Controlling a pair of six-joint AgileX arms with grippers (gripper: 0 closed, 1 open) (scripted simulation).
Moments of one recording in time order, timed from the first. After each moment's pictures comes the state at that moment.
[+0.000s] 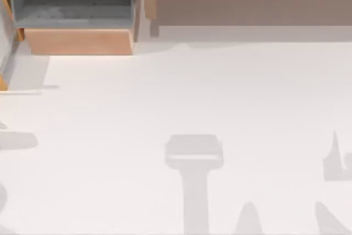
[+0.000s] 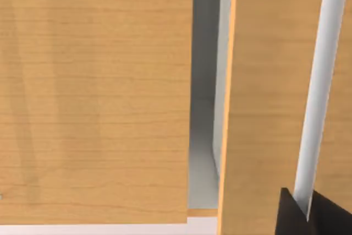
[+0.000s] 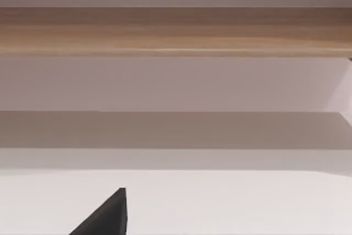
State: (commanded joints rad) left arm 0.57 2.11 0.66 1.41 0.62 1.59; right arm 0.00 0.00 0.00 0.00 0.00 0.00
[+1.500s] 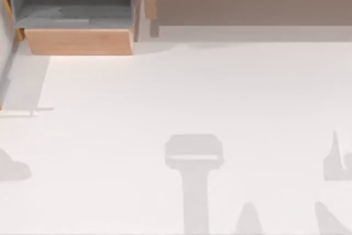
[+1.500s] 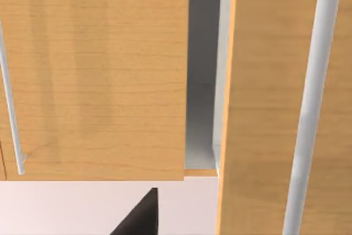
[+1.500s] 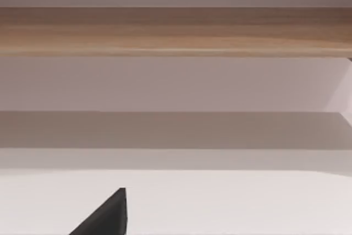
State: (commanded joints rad) left arm 0.68 2.04 0.48 1.51 0.72 1.60; right arm 0.00 0.00 0.00 0.00 0.00 0.00
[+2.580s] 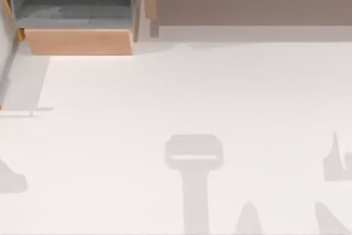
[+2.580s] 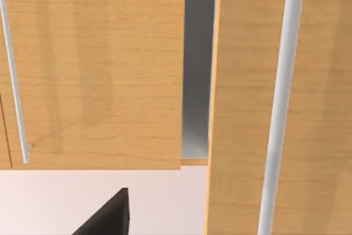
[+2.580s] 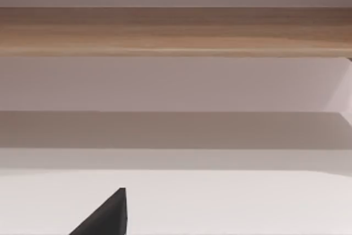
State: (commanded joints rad) left arm 0.72 2.02 0.43 1.54 0.77 1.60; right arm 0.00 0.00 0.00 0.00 0.00 0.00
